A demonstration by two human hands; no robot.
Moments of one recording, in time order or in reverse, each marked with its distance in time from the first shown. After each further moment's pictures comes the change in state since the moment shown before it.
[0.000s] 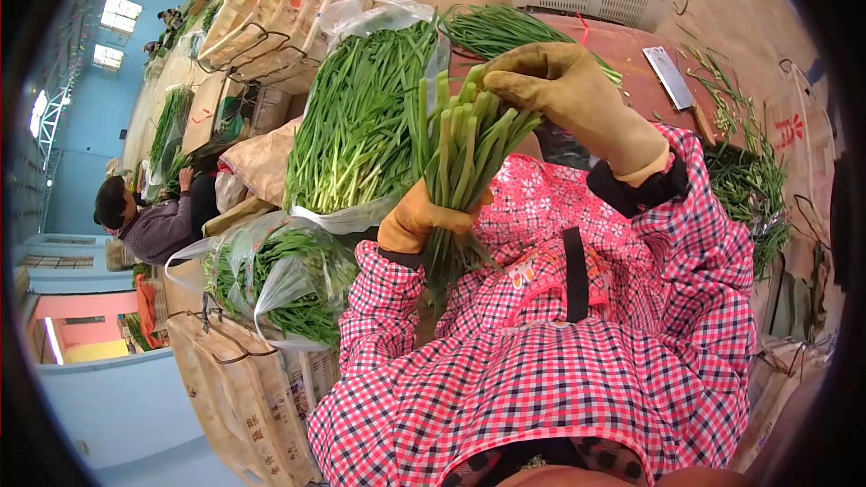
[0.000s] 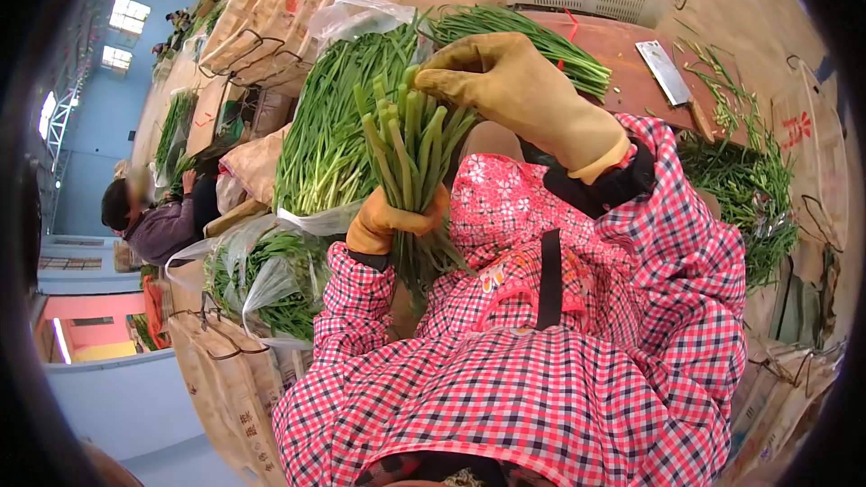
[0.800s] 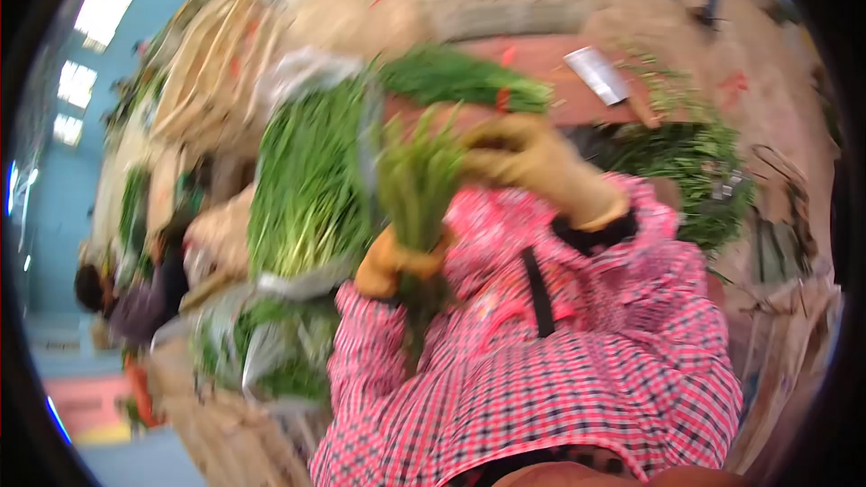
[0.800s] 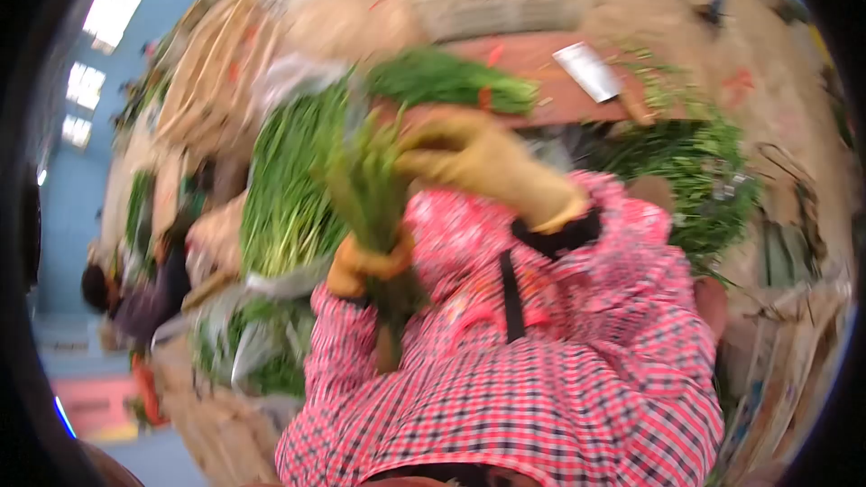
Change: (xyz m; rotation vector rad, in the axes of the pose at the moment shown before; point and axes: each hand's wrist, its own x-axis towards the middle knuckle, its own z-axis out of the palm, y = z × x) left_hand 0.012 -0.010 0.022 0.062 0.032 -0.047; right_hand -0.057 0.009 -0.011 0.019 0.110 0.134
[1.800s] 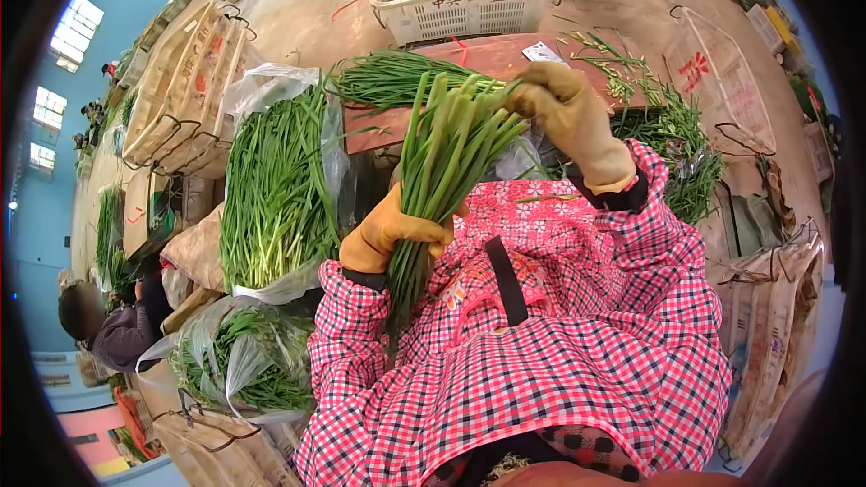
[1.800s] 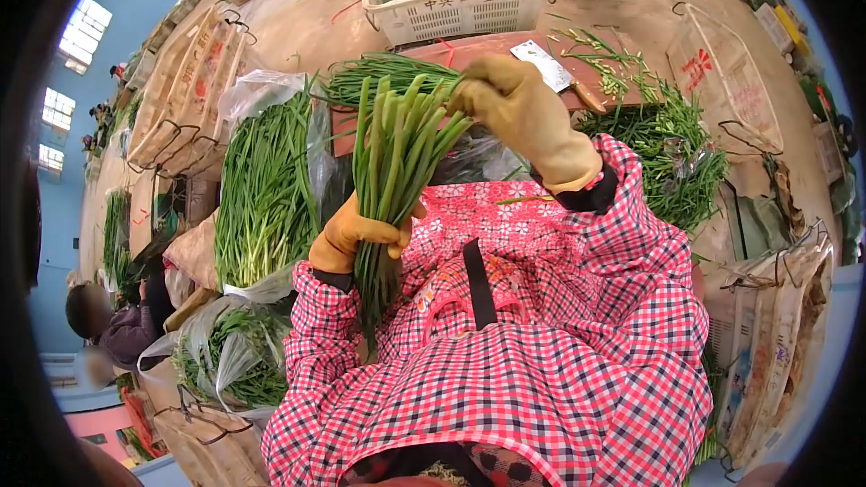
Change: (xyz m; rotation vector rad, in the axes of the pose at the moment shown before) left_hand 0.048 0.036 0.032 -0.117 -0.372 -0.061; right_hand -0.032 -0.009 -0.069 -0.138 0.365 -0.264
